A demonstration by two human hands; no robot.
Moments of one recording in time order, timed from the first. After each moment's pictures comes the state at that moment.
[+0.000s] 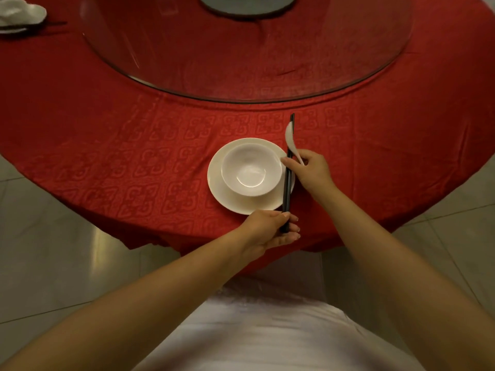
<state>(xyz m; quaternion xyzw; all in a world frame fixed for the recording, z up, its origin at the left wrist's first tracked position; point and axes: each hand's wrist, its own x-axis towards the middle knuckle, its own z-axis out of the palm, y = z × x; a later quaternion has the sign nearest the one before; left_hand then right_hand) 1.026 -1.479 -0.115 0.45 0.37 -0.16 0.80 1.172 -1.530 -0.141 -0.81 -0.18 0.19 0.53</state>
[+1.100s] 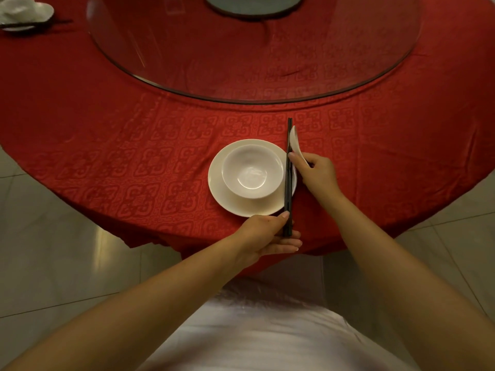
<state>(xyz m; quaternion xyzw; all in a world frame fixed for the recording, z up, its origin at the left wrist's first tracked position) 1.019 -1.479 -0.116 0.45 0.36 -0.17 0.80 1.176 -1.537 -0.142 -0.81 -0.19 0.16 0.52</state>
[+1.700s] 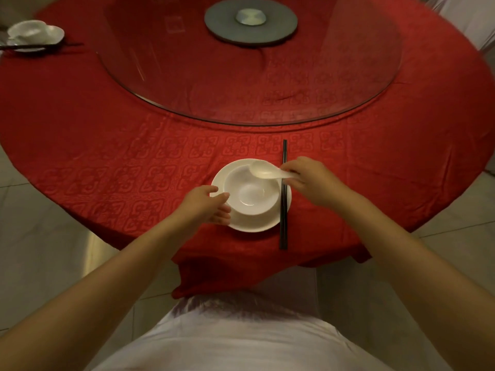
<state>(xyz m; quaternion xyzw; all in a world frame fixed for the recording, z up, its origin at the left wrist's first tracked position) 1.008 -1.383 -0.067 0.62 0.42 -0.02 0.66 1.184 -1.537 -0.073 -0.85 -0.46 0.15 0.19</state>
